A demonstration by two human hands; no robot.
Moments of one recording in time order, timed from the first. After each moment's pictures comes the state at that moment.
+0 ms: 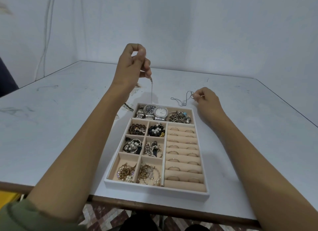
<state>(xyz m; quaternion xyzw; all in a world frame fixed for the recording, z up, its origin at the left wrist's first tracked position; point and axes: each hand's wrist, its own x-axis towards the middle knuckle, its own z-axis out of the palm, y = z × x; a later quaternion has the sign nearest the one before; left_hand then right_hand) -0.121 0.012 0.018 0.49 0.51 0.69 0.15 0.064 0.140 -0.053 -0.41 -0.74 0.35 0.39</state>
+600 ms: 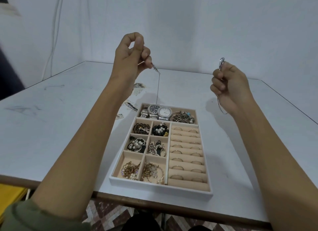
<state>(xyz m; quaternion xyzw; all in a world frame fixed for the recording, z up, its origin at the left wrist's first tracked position) -0.113 -0.007 0.036 0.46 0.43 0.75 0.21 0.084 0.124 0.014 -0.19 -0.51 0.68 0.50</state>
